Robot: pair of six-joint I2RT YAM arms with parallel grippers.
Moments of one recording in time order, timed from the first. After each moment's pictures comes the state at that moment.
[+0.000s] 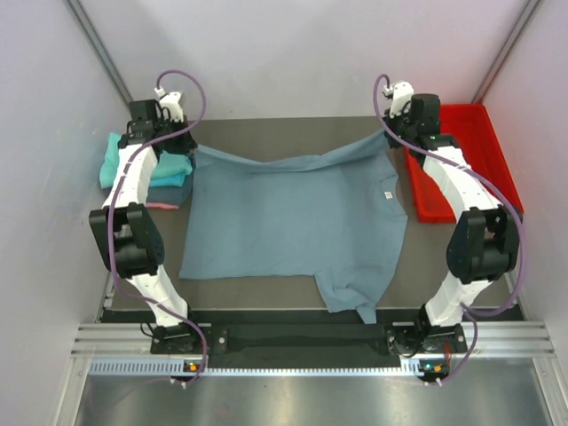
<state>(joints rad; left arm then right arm) 0.15 1.84 1.68 -0.49 0.45 0.12 0.12 1.75 1.53 -0.26 -0.14 -0.24</state>
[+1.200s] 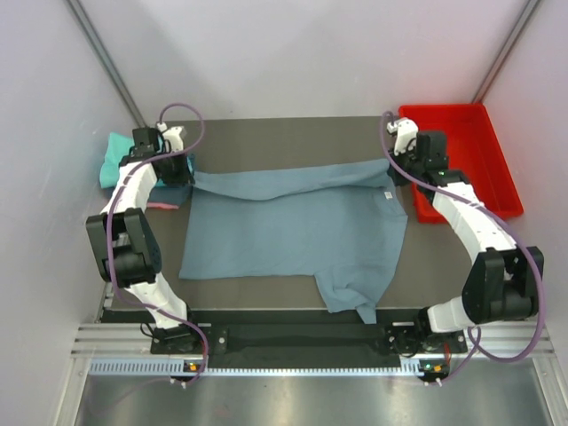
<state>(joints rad) 0.19 1.75 1.42 -0.56 0.39 0.14 0.12 1.44 1.14 -0.31 -0.18 -0.23</state>
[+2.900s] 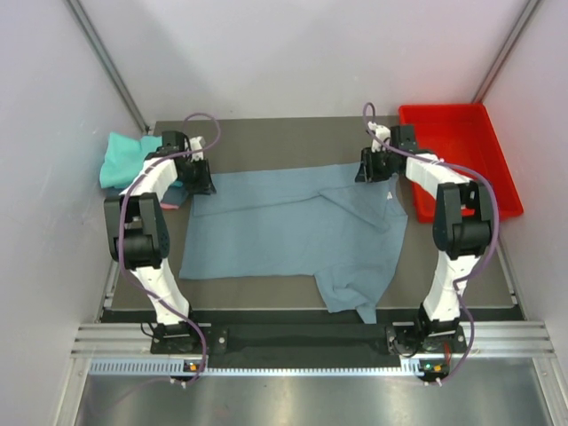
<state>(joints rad) 0.08 1.89 1.45 -0.61 0.34 -0.05 0.12 1.95 1.42 -0.34 -0.45 -0.05</state>
